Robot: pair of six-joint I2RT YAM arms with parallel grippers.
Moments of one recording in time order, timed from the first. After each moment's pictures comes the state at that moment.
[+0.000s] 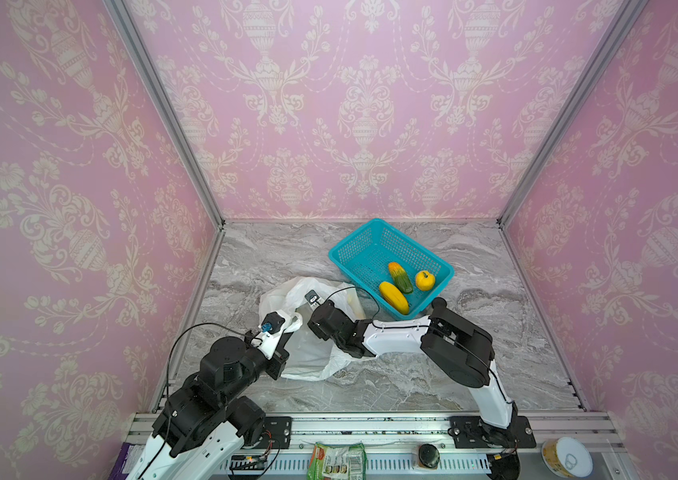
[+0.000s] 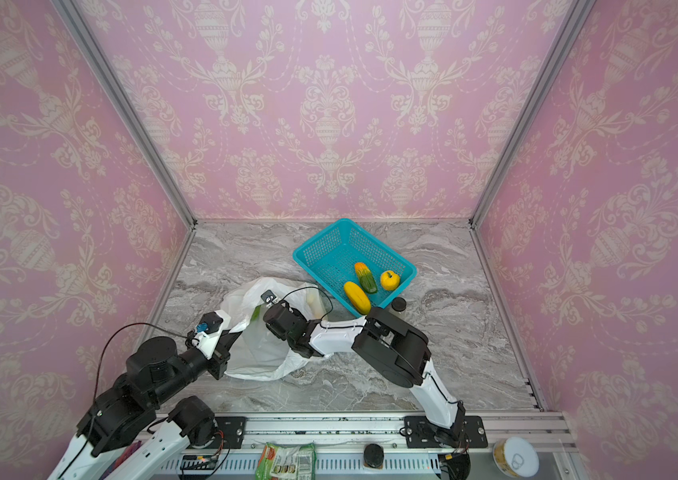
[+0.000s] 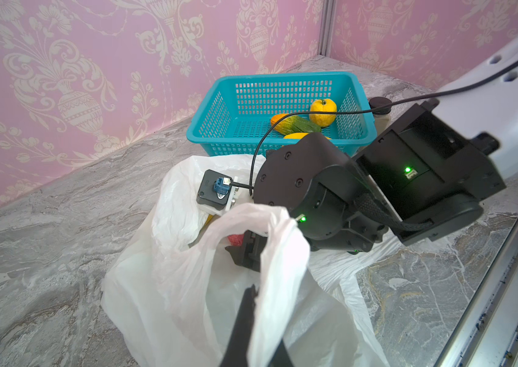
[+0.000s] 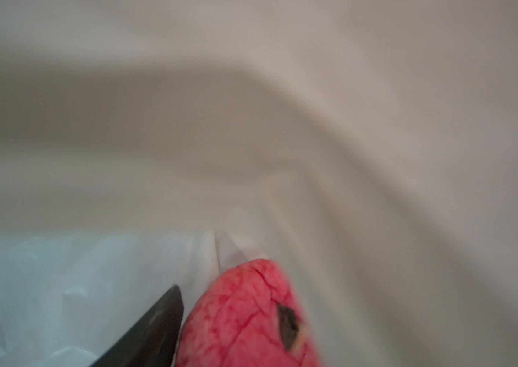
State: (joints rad) left arm -0.58 0.29 0.65 -0.74 0.01 0.10; right arm 1.06 2.11 1.28 0.17 0.51 0.06
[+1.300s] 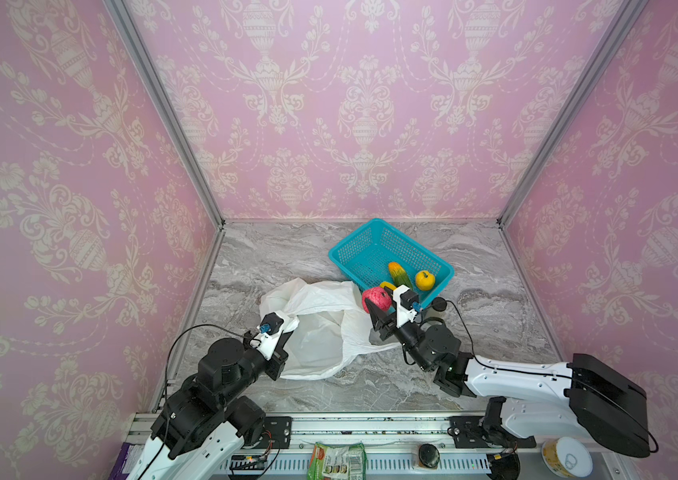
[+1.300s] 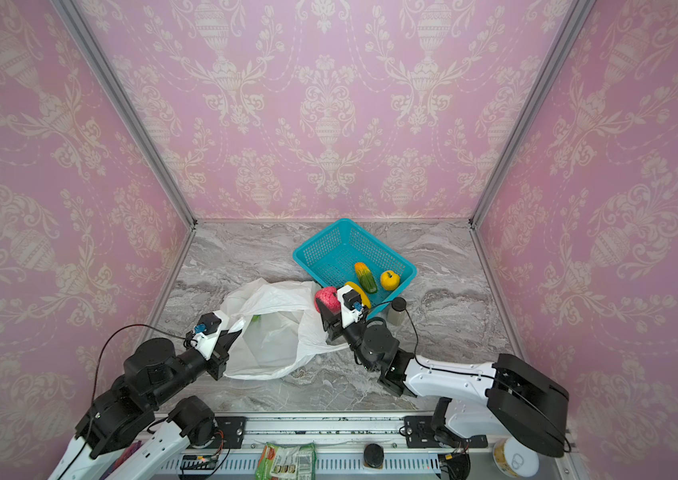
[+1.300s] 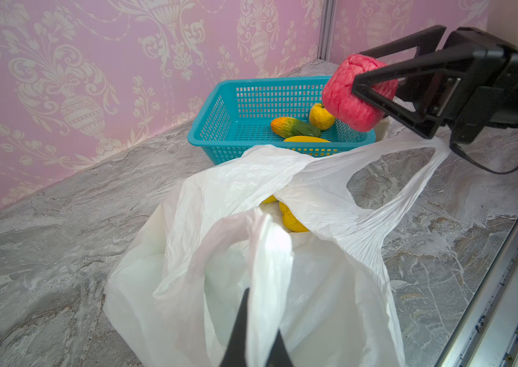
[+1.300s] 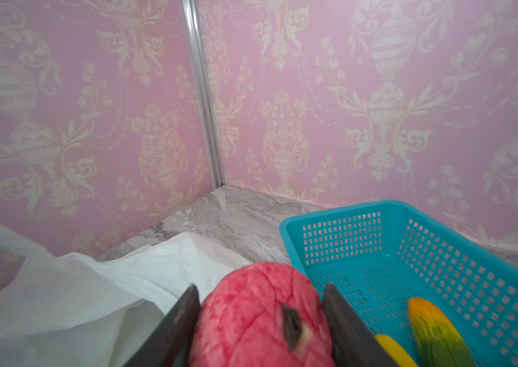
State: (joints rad) left arm -0.58 0.27 0.65 -0.74 0.01 0.10; right arm 0.95 1.21 0.45 0.88 0.48 0.08
